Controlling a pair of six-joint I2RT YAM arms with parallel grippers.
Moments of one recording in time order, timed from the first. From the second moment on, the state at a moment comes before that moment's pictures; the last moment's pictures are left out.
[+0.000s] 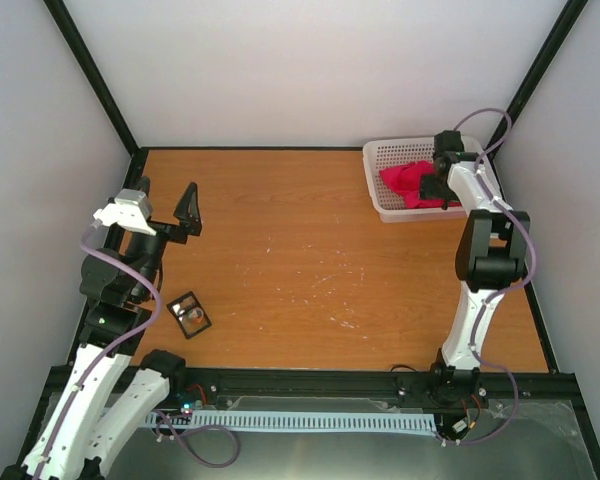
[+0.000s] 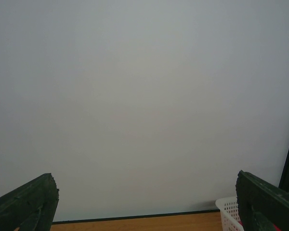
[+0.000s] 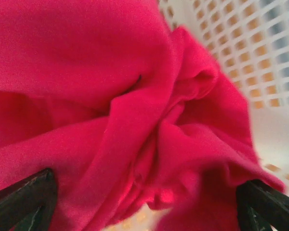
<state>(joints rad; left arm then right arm) -0.30 0.57 0.76 0.09 -0.06 -0.12 -0.03 2.02 1.72 -0.82 0.30 0.14</state>
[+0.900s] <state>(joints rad) -0.30 0.58 0.76 0.09 -0.06 -0.12 -0.06 2.17 2.42 -0.88 0.52 0.09</state>
